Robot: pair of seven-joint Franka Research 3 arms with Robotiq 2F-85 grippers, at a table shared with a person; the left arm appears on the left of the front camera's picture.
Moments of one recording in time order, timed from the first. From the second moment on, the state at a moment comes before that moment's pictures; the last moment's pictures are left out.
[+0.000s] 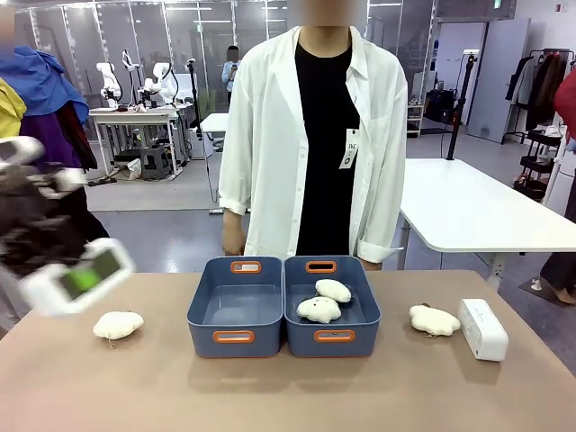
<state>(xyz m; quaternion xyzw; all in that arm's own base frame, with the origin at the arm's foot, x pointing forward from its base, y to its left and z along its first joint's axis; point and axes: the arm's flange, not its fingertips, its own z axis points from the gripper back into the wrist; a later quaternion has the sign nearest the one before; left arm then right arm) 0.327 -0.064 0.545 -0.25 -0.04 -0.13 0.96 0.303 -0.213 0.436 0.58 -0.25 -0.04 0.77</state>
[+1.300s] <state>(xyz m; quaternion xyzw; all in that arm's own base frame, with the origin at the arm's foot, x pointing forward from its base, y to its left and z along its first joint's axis) 0.513 -0.285 0.384 -0.09 -0.14 -0.06 0.98 0.303 -0.213 0.436 0.58 -0.25 -0.04 0.77</state>
